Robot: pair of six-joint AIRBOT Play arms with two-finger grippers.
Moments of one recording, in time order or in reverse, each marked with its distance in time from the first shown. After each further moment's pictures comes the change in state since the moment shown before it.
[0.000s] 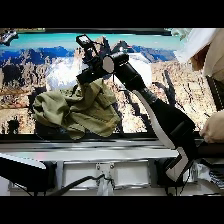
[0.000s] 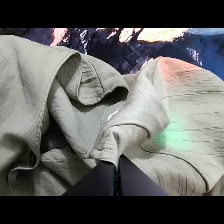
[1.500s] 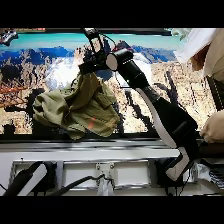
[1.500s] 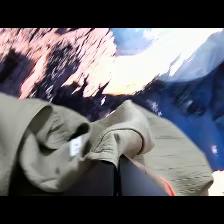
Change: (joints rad) left arm -0.469 1.005 -0.381 -0.678 -0.323 0.049; right arm -0.037 0.014 0.000 -0.079 -0.173 0.003
